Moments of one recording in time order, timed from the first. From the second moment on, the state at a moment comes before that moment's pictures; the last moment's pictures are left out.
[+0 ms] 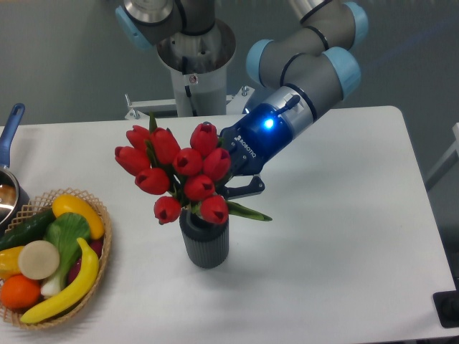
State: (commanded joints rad) arm 2.66 -1.84 -1.79 -0.69 0.10 0.92
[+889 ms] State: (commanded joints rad) arm 2.67 -1.85 -1.87 -0.69 0.10 1.01
